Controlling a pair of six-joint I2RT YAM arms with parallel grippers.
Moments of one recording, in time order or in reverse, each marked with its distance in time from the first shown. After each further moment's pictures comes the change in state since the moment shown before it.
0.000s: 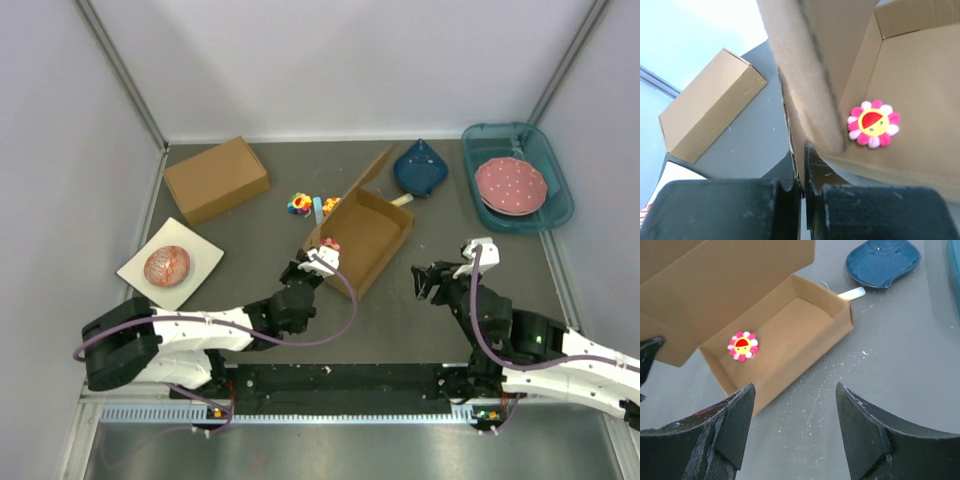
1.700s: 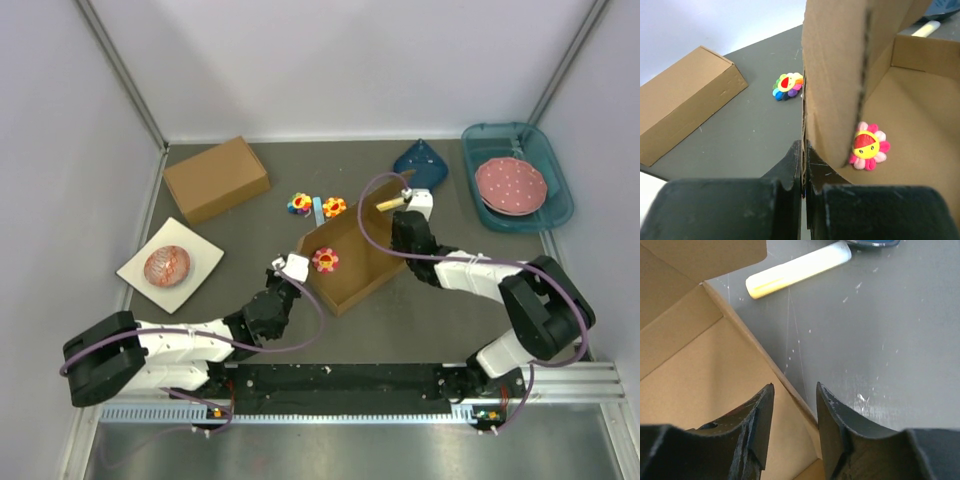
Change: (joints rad) left arm 0.055 -0.163 -0.240 0.273 0.174 -0.021; right arm -0.649 1.092 0.108 0.693 -0.429 -0.120
